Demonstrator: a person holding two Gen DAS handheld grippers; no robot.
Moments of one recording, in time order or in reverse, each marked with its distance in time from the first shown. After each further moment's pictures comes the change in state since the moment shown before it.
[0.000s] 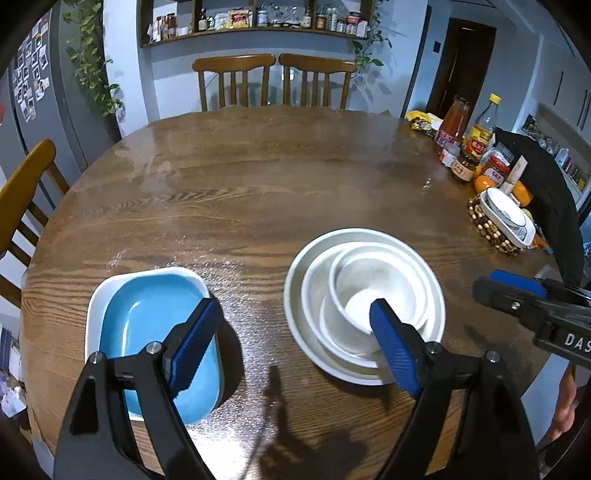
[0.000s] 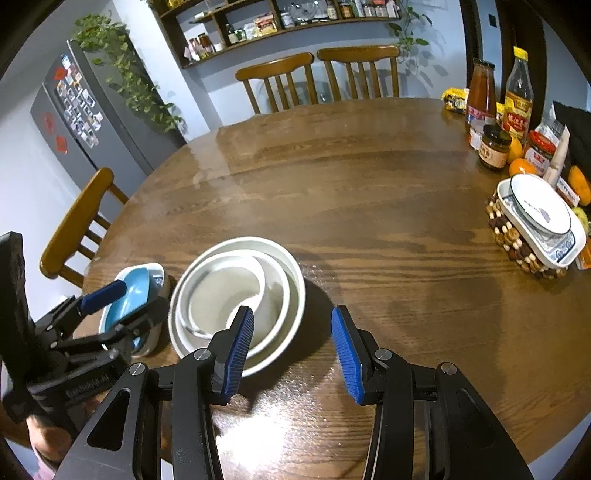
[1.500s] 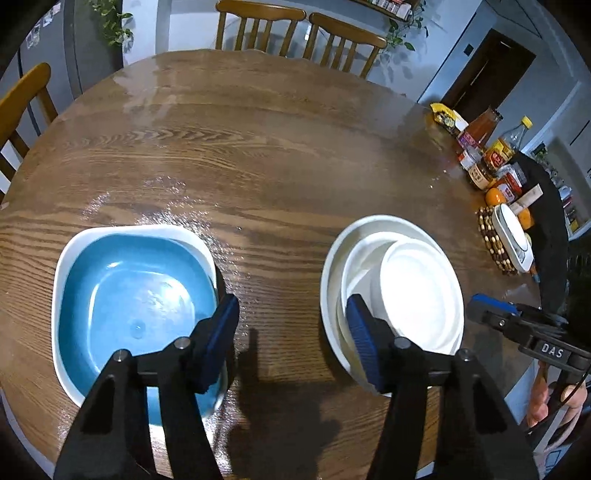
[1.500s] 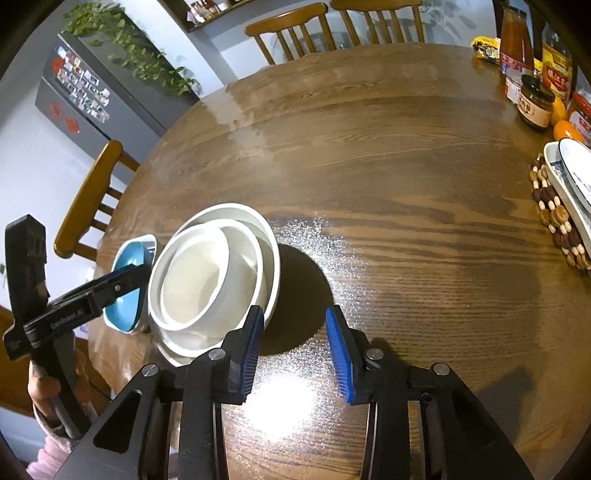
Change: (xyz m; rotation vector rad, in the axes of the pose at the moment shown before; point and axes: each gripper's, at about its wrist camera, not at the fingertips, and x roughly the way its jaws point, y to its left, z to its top) left arm 0.035 0.039 0.009 -0.176 0.184 -0.111; right arm 0.046 -0.036 0.013 -0.006 0.207 0.140
